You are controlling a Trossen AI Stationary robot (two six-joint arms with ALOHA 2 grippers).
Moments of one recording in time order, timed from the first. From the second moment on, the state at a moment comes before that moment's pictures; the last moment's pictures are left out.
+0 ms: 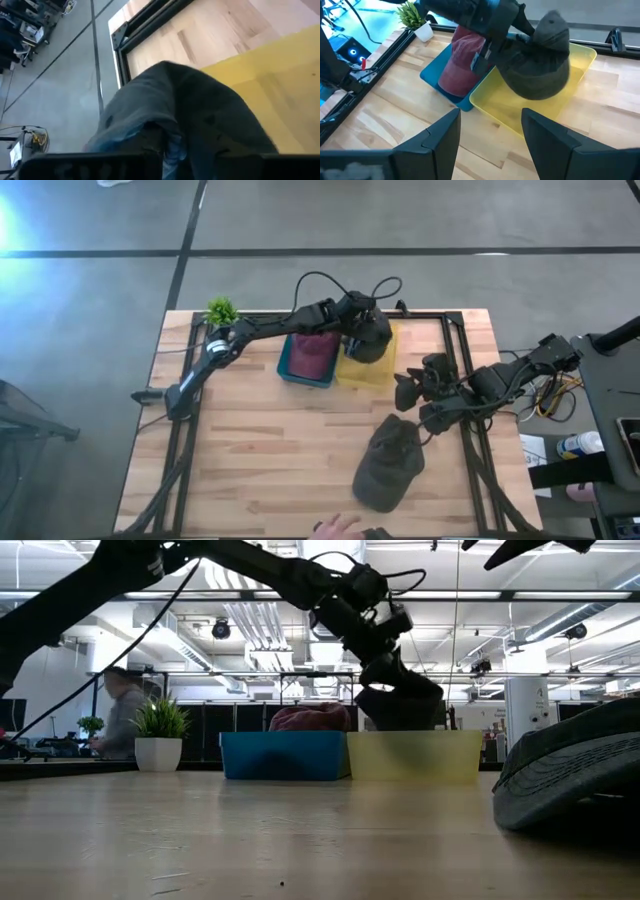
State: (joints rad) left arm 0.35 2.24 2.08 -0.41 0.05 0.87; right arm 0.47 1.23 1.30 -1.25 0.91 1.52
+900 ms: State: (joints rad) left arm 0.35 2.24 2.01 -0.36 0.14 1.15; right arm 0.47 1.22 1.30 -1.27 0.85 1.51
